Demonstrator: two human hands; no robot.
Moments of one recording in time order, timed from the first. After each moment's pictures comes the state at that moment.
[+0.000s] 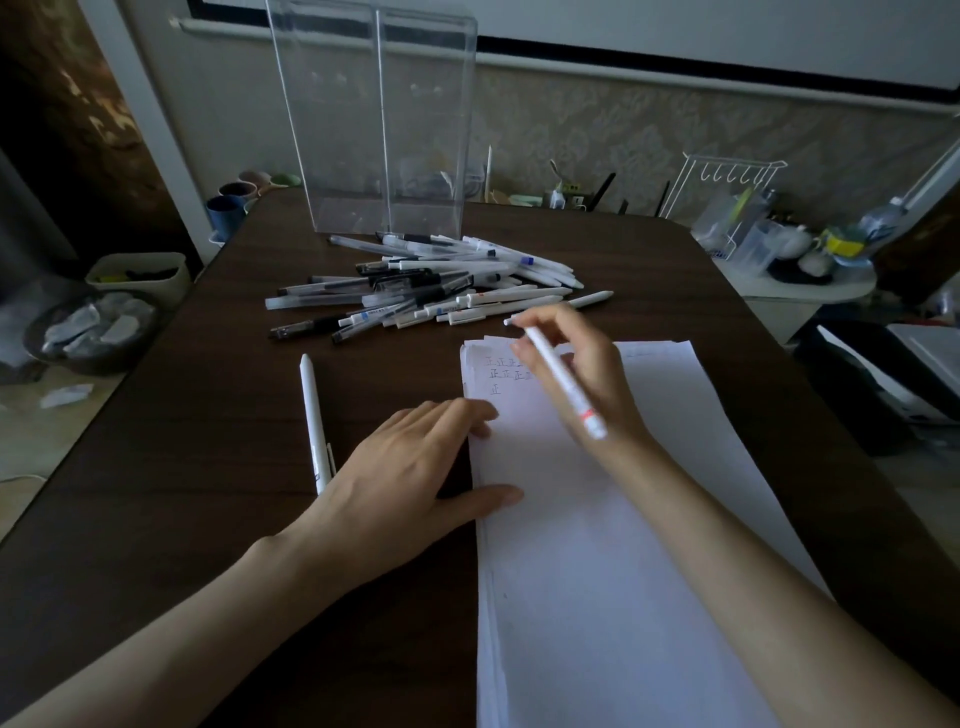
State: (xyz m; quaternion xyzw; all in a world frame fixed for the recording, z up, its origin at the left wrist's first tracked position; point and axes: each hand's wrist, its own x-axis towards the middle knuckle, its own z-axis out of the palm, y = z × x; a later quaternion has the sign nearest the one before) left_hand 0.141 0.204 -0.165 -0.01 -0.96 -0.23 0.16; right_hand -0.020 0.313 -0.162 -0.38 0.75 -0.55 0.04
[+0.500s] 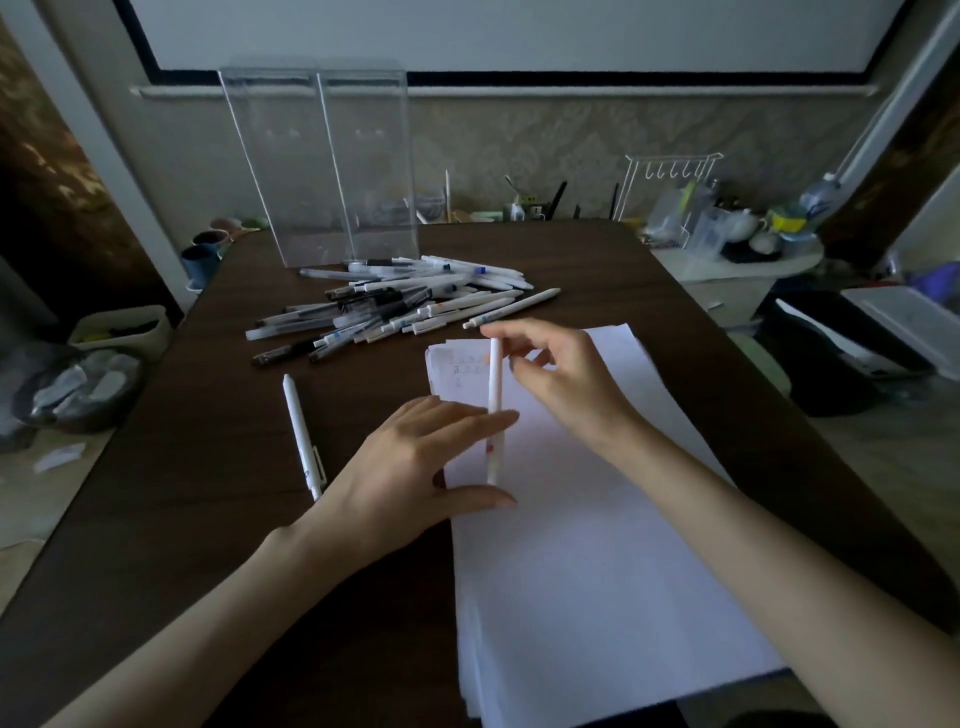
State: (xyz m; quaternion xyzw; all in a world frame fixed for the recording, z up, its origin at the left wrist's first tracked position) left_hand 0.143 0.225 -0.148 -0.13 -0.94 -0.23 0.20; right_hand 0.004 0.353 -0.133 -0.37 0.75 -0.53 0.09
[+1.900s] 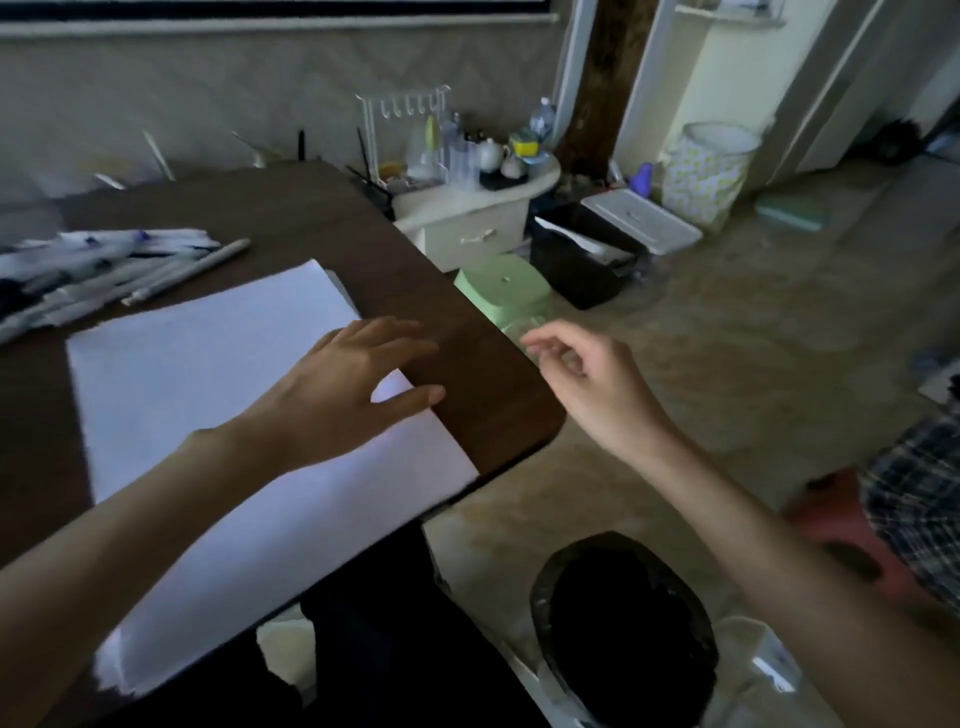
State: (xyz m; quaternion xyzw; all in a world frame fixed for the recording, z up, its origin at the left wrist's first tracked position) left_hand 0.057 0.383 -0.128 -0.21 -0.96 -0.17 0.04; right_hand 0.034 0.621 -0.139 -0.17 0.89 -0.41 -0.08
